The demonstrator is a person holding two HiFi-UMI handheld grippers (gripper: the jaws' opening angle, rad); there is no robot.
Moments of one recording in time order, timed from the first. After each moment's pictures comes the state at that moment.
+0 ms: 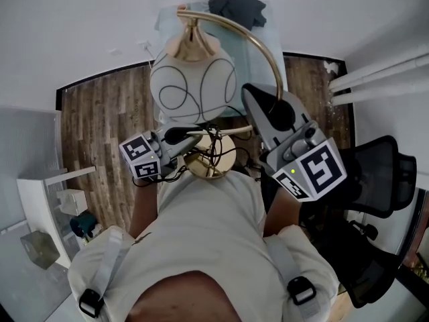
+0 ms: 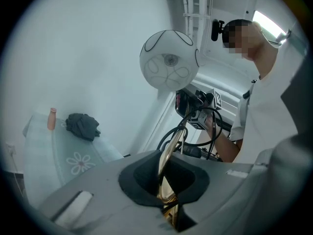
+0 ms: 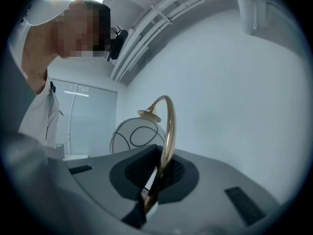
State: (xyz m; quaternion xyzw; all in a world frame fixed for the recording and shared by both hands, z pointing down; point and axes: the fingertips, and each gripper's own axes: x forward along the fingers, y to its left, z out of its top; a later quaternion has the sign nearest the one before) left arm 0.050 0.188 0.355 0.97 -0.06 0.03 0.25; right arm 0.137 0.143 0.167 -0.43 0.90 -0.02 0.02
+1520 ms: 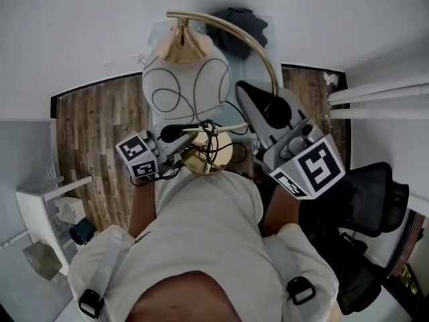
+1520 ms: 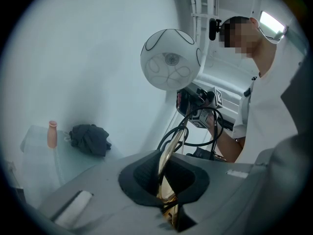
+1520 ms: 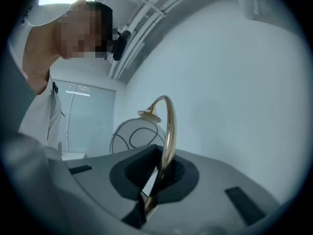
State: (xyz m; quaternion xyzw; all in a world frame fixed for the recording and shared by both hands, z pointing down) left arm 0.093 0.037 0.365 0.97 -0.09 0.03 0.24; right arm 0.176 -0.007 0.173 -0.41 0.91 -0.02 0.02
